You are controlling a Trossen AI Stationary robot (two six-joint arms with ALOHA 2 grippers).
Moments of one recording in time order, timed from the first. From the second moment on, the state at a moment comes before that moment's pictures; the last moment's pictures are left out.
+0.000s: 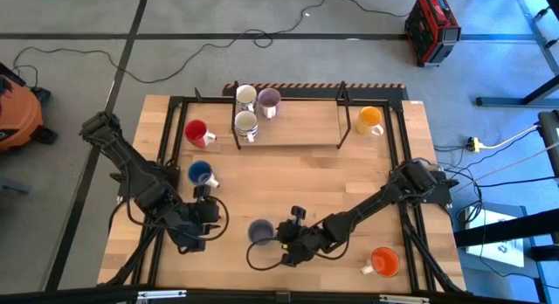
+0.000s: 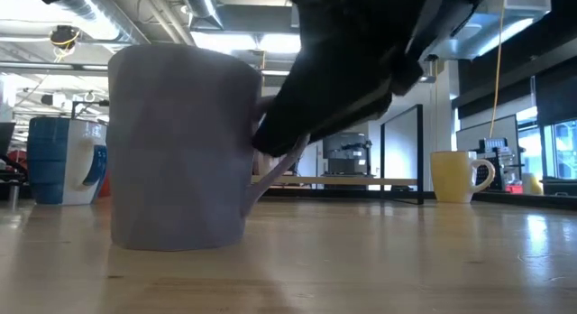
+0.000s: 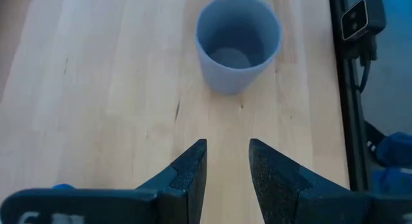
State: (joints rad) left arm -0.77 1.26 1.06 -0.85 -0.41 -0.75; right arm 0.53 2.07 1.35 -0.15 0.46 0.56
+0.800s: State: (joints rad) left arm -0.77 1.09 1.06 -0.85 -0.43 -0.74; right arm 0.53 2.00 1.36 -0.25 0.58 0.70
